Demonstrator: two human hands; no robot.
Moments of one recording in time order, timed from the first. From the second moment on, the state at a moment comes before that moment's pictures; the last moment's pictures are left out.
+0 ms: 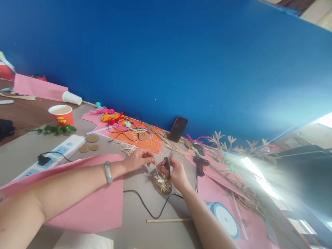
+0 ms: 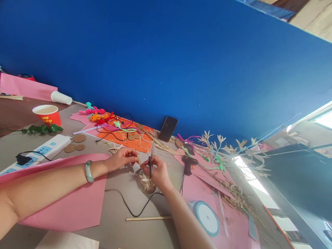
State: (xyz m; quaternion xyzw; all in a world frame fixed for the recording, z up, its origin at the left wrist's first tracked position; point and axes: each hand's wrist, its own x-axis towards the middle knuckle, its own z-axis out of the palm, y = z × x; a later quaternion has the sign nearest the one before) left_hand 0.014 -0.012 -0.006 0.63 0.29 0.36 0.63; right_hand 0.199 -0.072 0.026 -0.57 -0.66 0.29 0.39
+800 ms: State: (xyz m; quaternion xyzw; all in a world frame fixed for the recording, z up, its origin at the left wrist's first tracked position) left_hand 0.013 -0.012 -0.001 0.59 0.30 0.42 0.62; right_hand 0.222 -0.064 0.028 -0.60 -0.79 0.08 0.12
